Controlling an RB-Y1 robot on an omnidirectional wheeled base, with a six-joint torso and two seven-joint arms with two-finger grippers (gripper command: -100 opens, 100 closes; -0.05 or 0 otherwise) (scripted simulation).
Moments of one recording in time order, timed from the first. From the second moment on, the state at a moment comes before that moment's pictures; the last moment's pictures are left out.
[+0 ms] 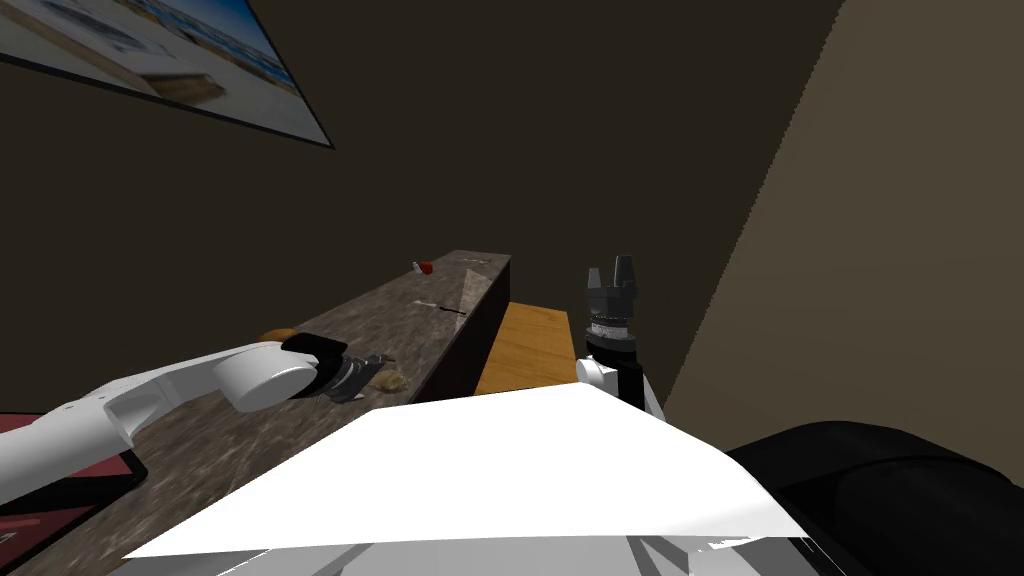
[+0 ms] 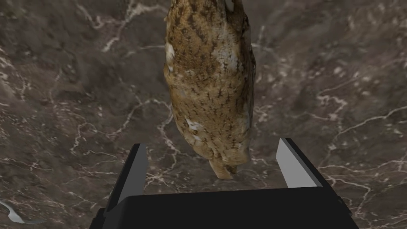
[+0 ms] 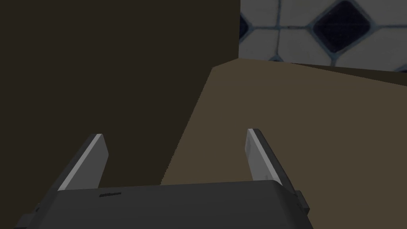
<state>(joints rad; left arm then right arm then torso) 0.36 1.53 -0.18 -2.04 1.11 0.94 0.09 0.51 0.00 -0.02 -2.38 0.03 -0.54 0.04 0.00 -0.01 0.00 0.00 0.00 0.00</state>
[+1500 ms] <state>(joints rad) 0.36 1.52 -0.19 -2.02 1.11 0.93 0.08 0.51 0.00 -0.02 -2.38 0.03 -0.54 0.04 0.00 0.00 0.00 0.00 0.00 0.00</state>
